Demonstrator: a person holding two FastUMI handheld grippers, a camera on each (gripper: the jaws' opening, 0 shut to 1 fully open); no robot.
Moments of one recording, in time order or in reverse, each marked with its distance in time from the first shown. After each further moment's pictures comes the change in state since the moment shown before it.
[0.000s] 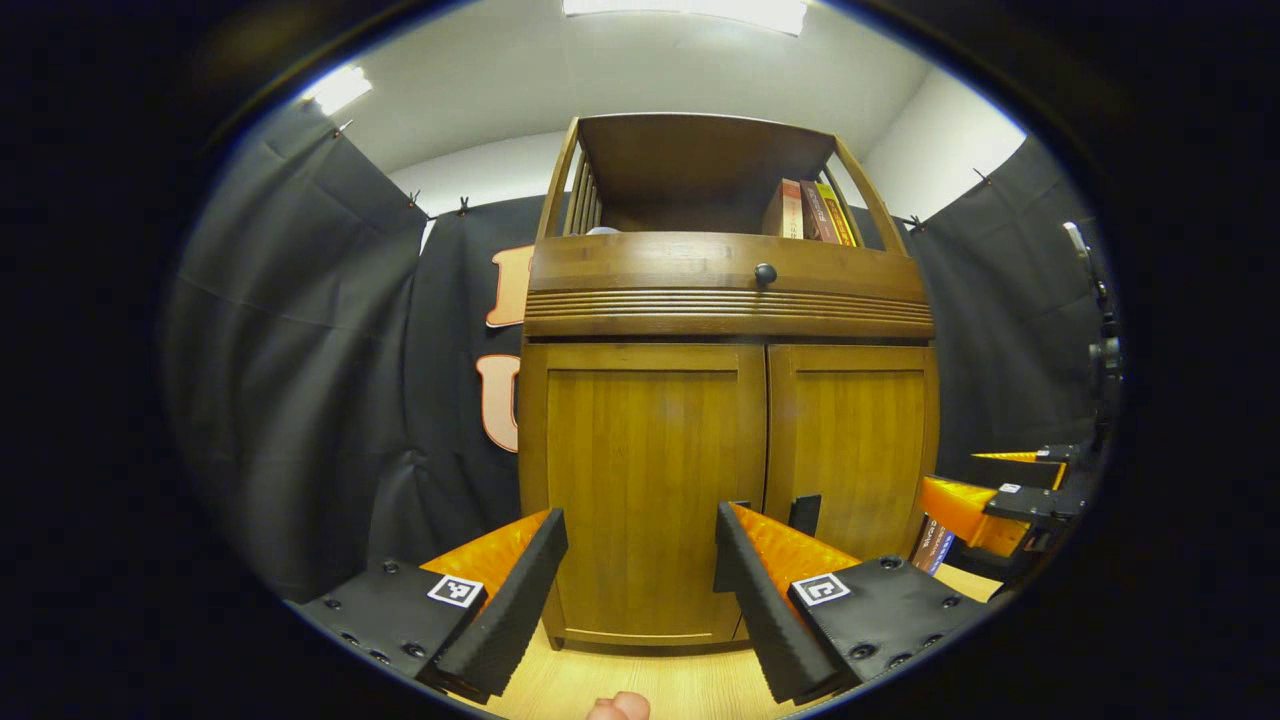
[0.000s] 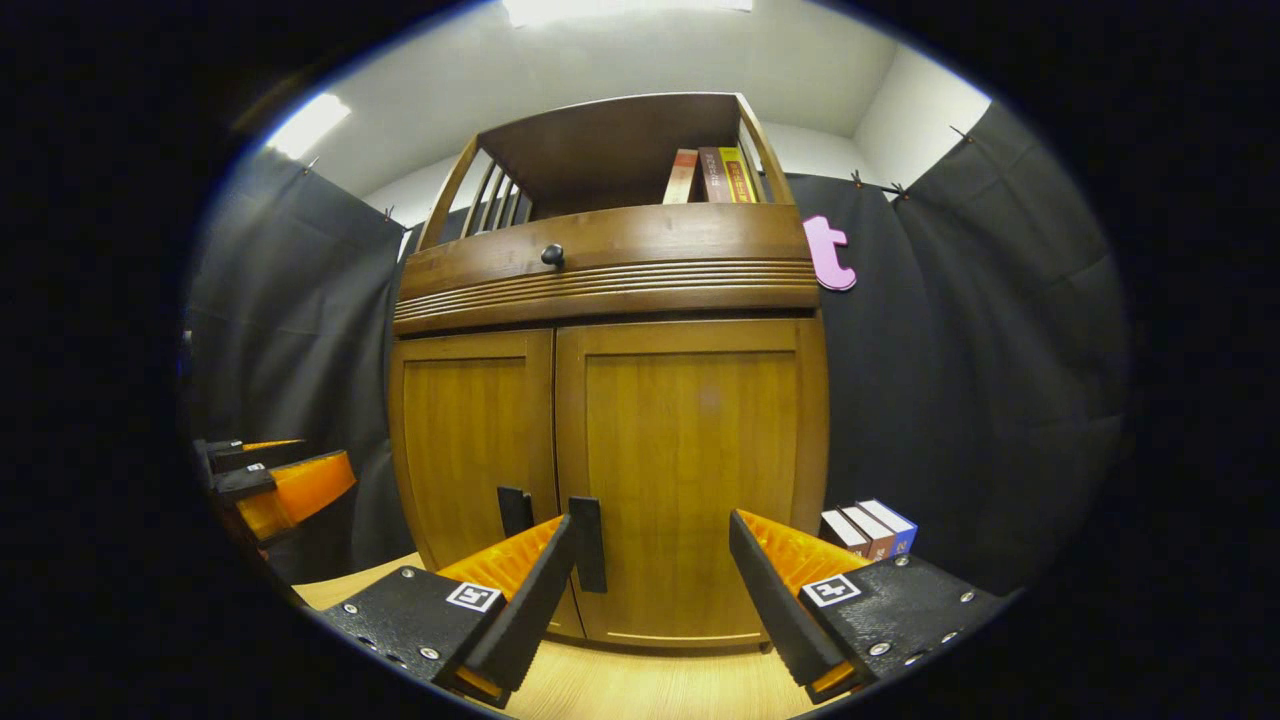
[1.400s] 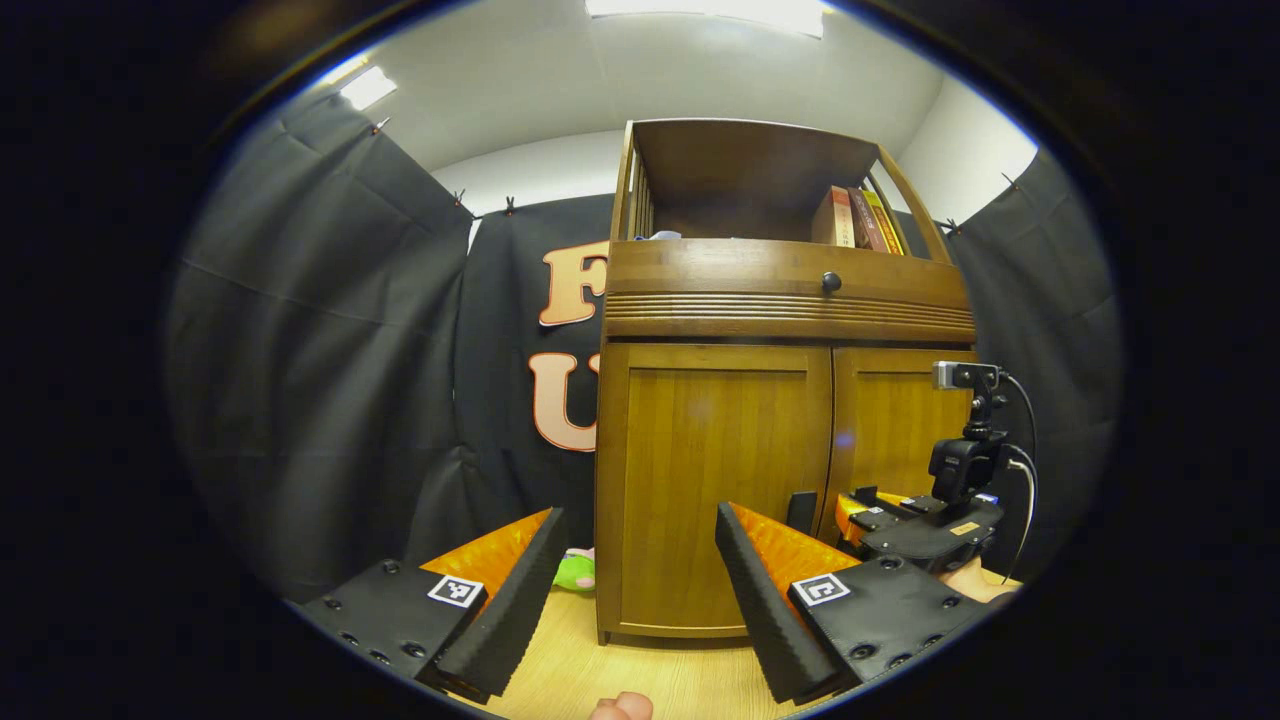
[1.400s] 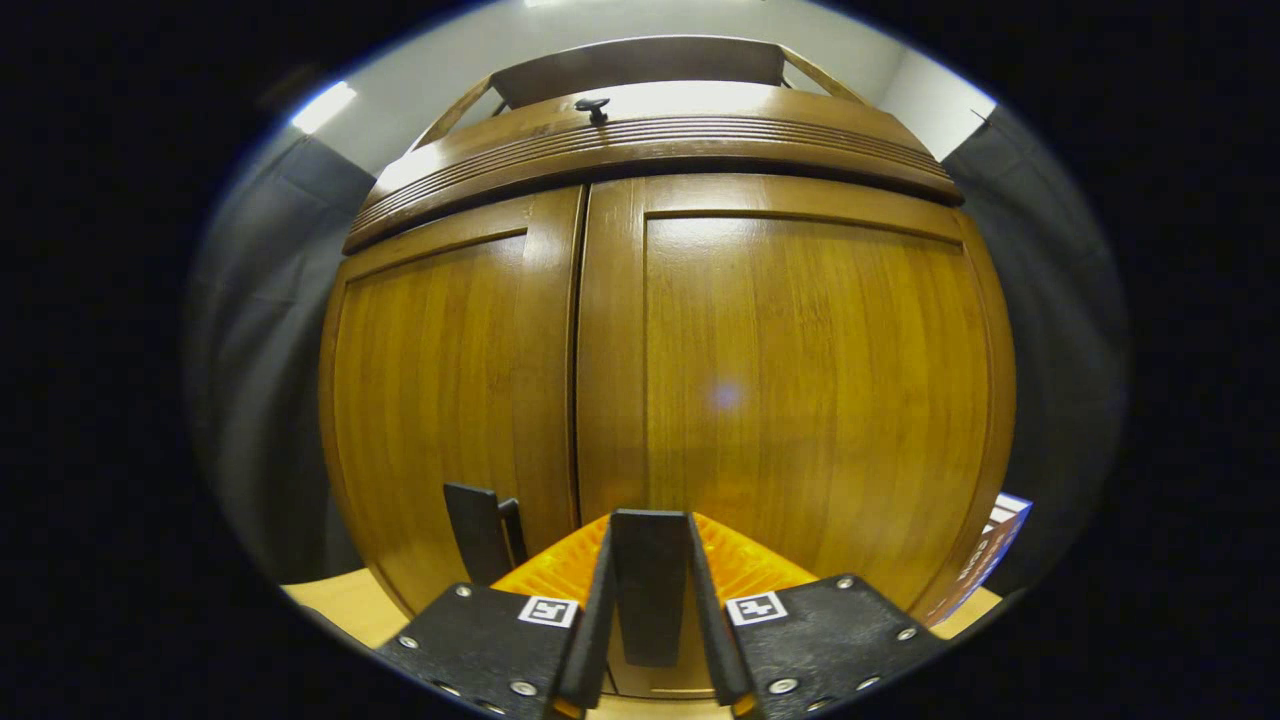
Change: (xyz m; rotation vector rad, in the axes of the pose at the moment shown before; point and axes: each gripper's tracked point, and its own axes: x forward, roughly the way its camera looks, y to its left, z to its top) left arm -0.020 0.061 -0.004 -0.012 0.007 0.097; right arm 0.145 0.051 -0.093 0.015 0.082 -0.016
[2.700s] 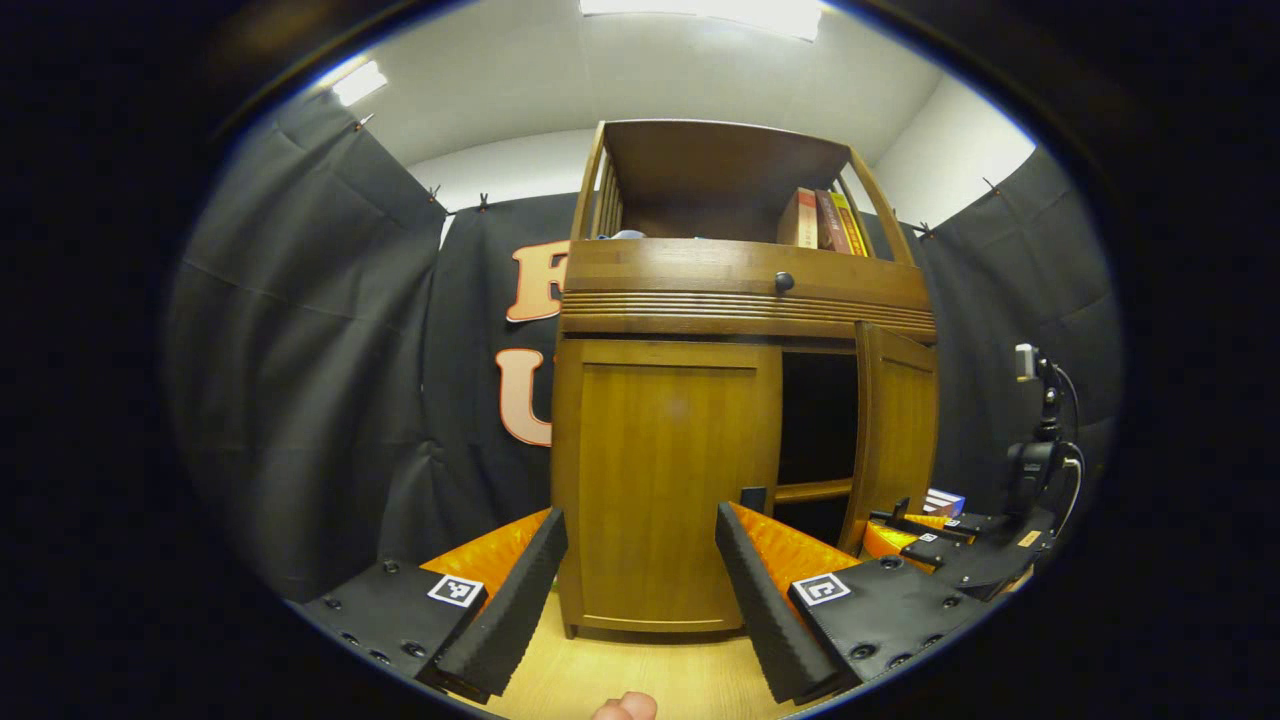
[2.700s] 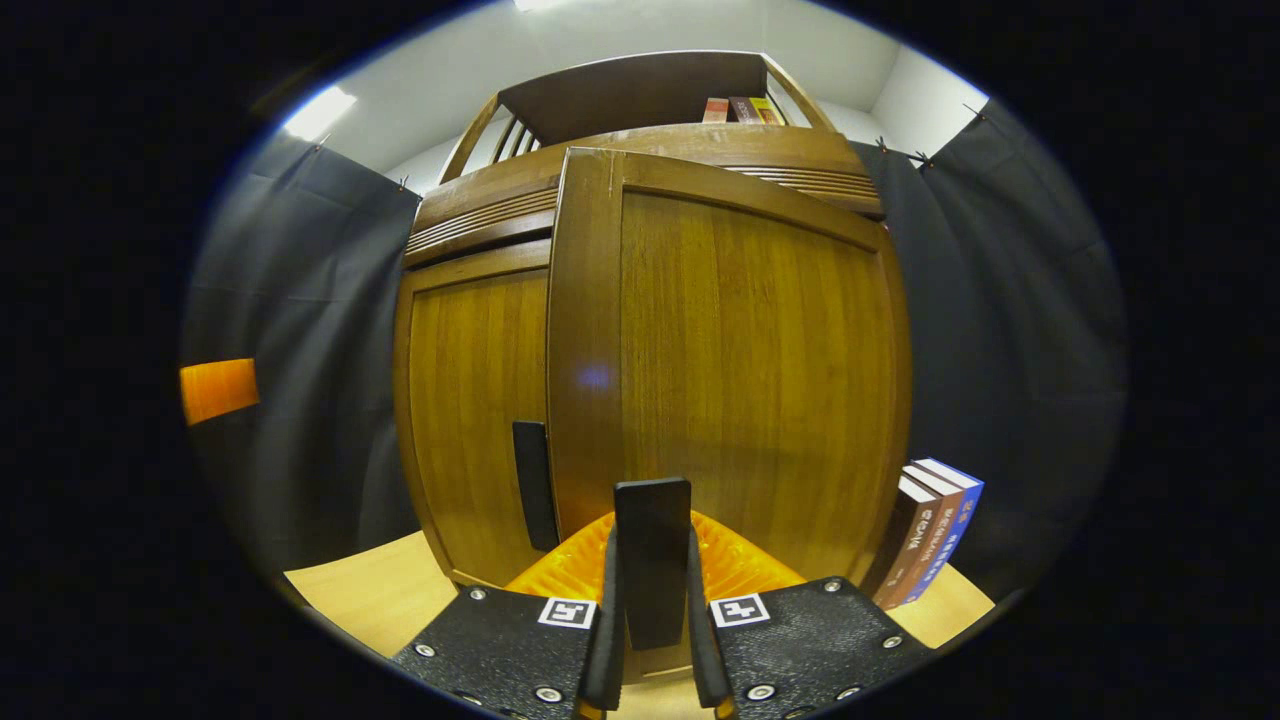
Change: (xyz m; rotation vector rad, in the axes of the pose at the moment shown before) left arm -0.010 -0.047 -0.002 -0.020 0.003 -0.110; right arm -0.134 -0.037 0.000 -0.009 0.036 0.049
